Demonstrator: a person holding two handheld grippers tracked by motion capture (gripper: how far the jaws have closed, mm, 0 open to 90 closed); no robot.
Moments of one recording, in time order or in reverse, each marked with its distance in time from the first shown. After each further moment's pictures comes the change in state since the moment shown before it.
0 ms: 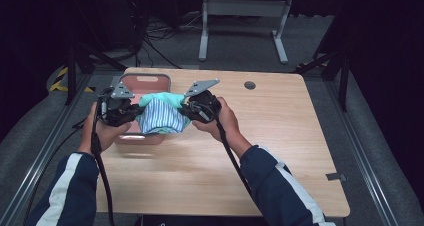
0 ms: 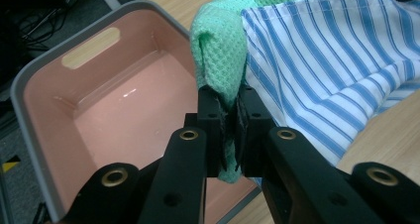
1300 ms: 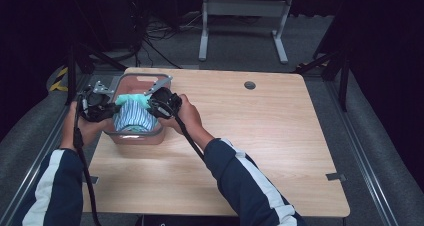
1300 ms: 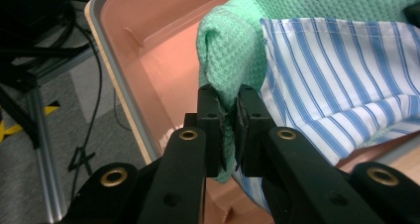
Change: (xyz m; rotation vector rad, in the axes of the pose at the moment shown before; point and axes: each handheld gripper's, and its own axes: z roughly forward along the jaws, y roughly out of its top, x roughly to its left) left arm 0.059 -0.035 0.015 0.135 0.127 -0.084; right arm 0.022 0.039 0.103 0.096 0.033 -0.029
